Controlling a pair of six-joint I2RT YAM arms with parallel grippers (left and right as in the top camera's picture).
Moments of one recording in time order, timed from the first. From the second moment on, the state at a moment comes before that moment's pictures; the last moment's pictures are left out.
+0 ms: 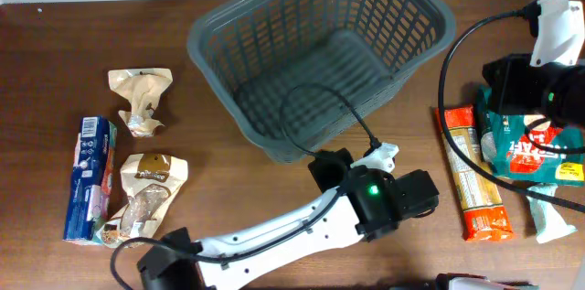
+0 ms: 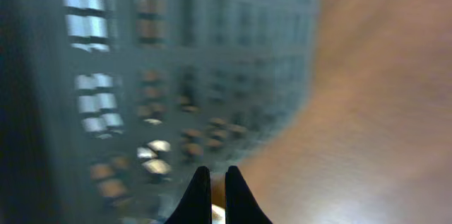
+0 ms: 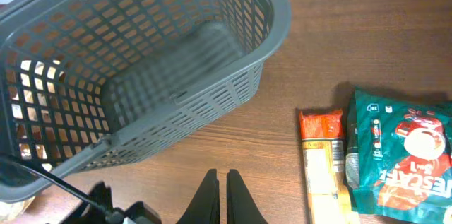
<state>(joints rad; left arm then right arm) -1.20 1.81 1.62 -1.32 -0.89 -0.14 -0.08 1.45 2.19 -1.58 -0.25 0.00</state>
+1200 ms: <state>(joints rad) -1.19 1.82 1.59 -1.38 -0.94 -0.14 -0.01 1.83 2.20 -1.41 -0.30 -0.29</state>
